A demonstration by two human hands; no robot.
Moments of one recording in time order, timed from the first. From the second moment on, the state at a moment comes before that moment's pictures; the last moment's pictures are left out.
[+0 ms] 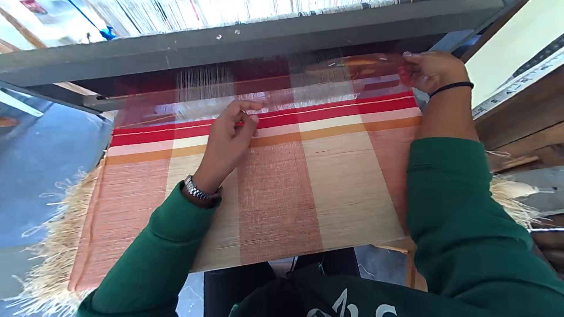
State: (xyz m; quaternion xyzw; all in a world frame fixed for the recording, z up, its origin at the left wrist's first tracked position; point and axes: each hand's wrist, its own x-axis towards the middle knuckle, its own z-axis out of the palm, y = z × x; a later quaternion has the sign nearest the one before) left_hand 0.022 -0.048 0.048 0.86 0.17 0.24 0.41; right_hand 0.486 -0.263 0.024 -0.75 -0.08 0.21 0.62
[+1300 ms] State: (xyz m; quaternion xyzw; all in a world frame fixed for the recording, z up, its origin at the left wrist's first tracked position) left_hand 0.009 -0.026 0.038 0.89 0.18 0.27 0.33; right_hand 0.478 -0.259 0.025 -0.80 -0.13 0.17 0.56
